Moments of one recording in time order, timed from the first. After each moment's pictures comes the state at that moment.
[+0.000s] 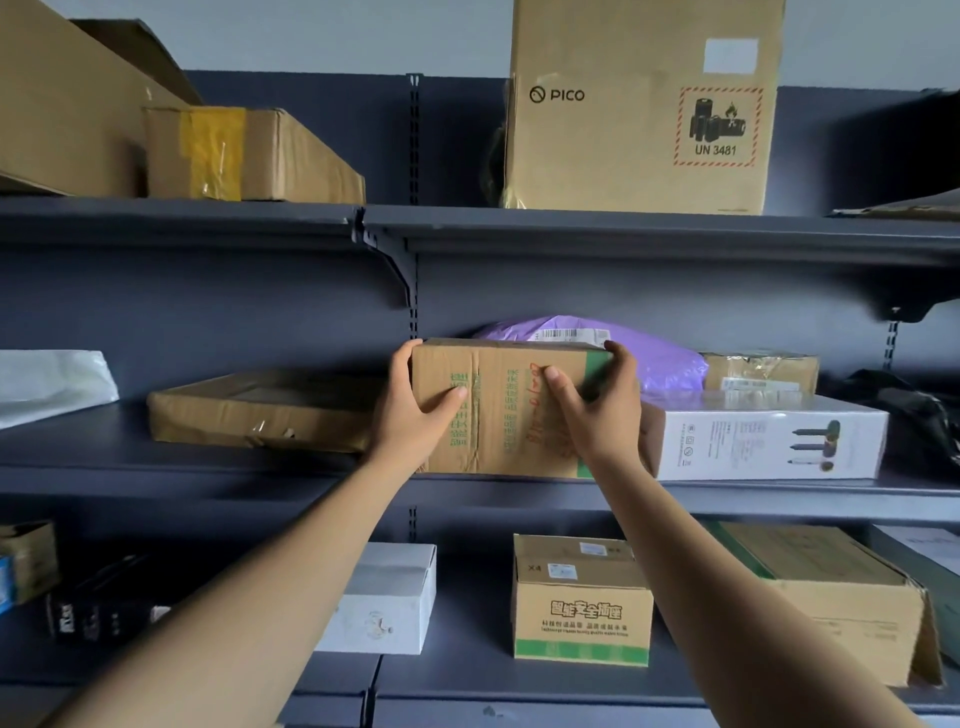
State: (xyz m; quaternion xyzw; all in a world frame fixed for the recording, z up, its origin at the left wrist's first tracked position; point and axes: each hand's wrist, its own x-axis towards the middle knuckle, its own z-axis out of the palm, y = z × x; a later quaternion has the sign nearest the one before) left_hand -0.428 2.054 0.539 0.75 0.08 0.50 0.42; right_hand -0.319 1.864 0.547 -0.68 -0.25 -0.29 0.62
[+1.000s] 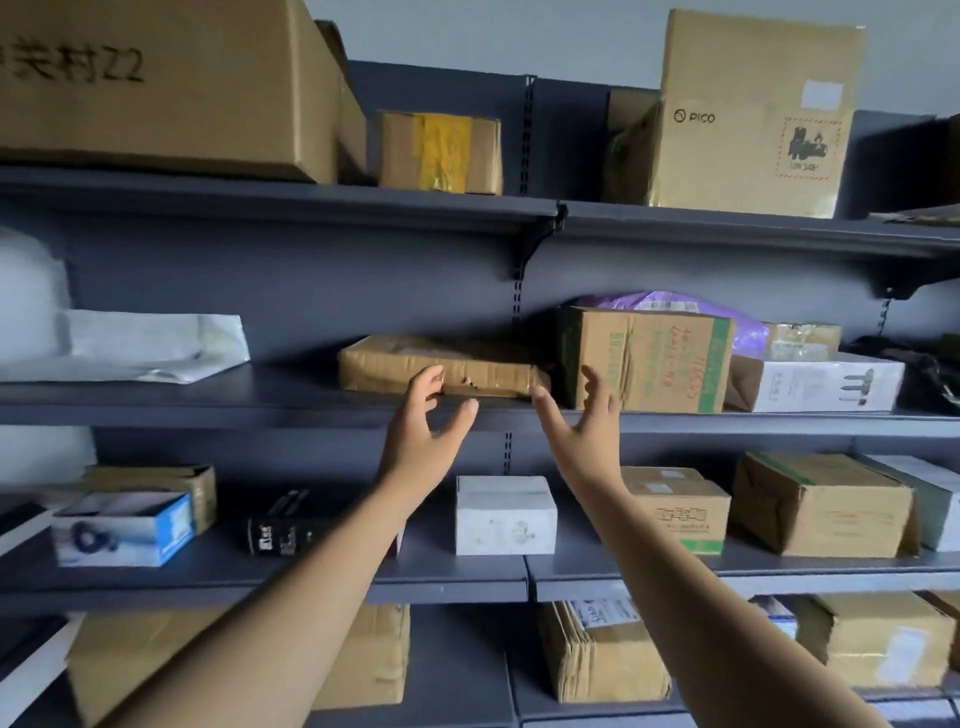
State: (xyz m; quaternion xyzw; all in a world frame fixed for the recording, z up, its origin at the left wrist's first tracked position) left_hand -0.662 2.197 0.480 0.75 0.02 0.43 0.51; right_hand -0.576 2.025 0.489 -0.72 -0.23 -0.25 0.61
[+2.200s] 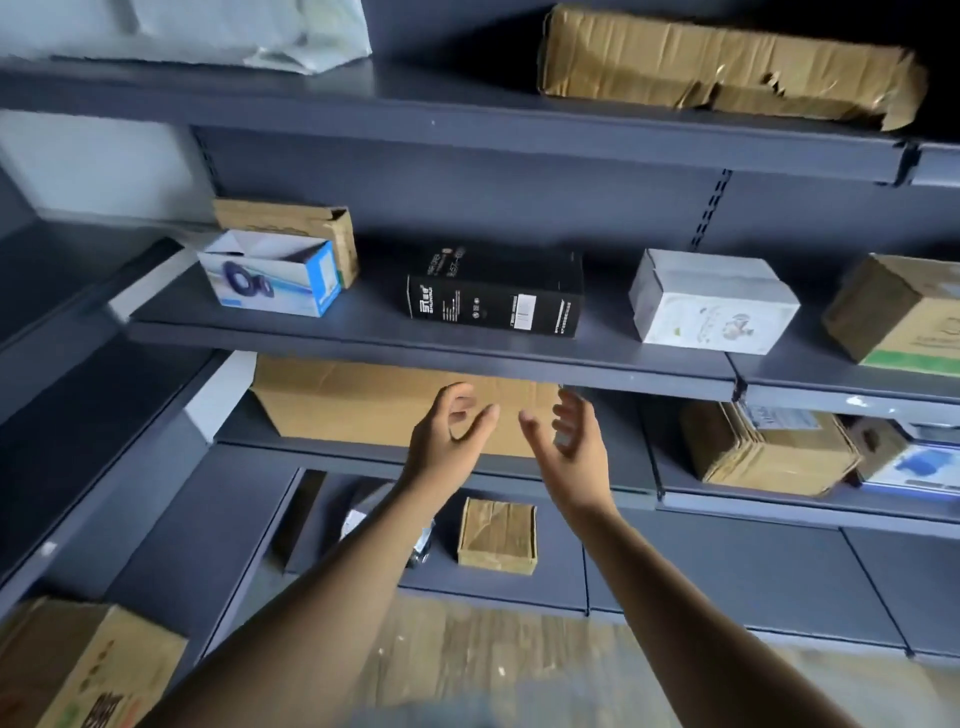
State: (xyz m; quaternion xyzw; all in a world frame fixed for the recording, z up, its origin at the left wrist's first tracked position) left_hand -0.779 2.371 0.201 0.77 0.25 0.24 0.53; right_hand -0.699 2.229 0.198 -0.77 -0.17 0.05 0.61
